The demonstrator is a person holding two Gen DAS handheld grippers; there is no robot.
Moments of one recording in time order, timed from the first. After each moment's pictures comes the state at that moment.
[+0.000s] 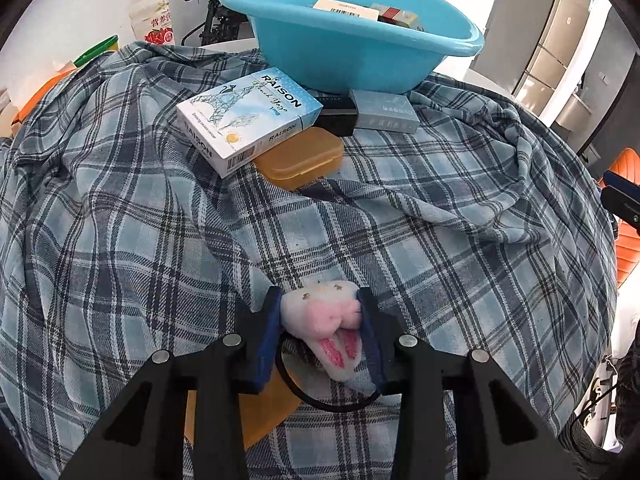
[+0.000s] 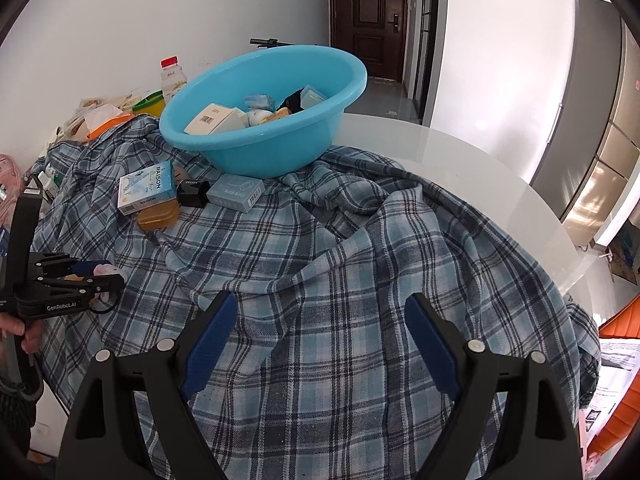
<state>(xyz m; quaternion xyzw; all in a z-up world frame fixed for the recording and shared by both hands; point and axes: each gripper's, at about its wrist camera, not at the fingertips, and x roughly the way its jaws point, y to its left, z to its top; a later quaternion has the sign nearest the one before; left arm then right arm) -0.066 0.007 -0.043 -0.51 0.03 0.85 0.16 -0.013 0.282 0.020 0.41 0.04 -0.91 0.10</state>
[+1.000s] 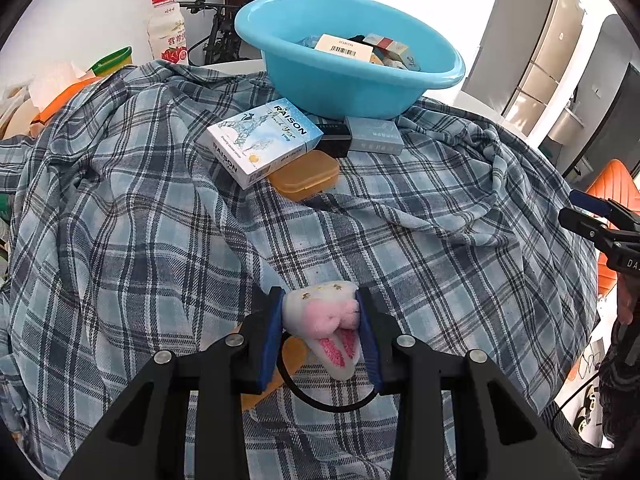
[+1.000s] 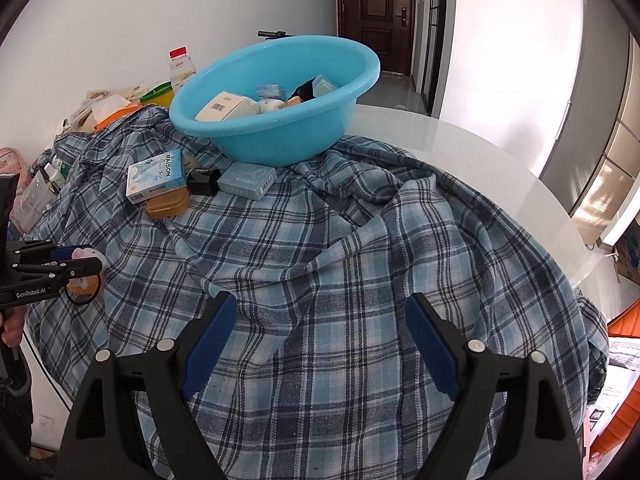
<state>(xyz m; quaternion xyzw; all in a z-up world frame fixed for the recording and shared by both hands) -0.040 -0.010 -0.012 -0.49 0.02 0.86 0.15 -0.011 0.279 0.014 0.42 0.04 -0.90 0.11</state>
